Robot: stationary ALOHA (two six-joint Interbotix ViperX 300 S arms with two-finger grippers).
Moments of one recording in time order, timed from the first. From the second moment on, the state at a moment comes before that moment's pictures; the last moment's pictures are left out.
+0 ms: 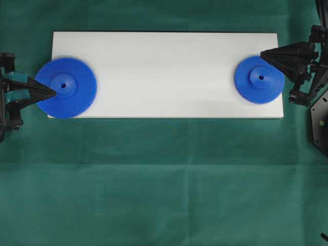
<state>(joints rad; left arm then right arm) 0.18 -0.96 1.36 -0.02 0.07 -0.04 -0.44 -0.88 1.31 -0.35 -0.17 0.50</state>
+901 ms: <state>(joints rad) 0.32 -0.96 1.40 -0.02 0.02 -0.04 -0.44 -0.86 1.31 -0.35 -0.19 0.50</state>
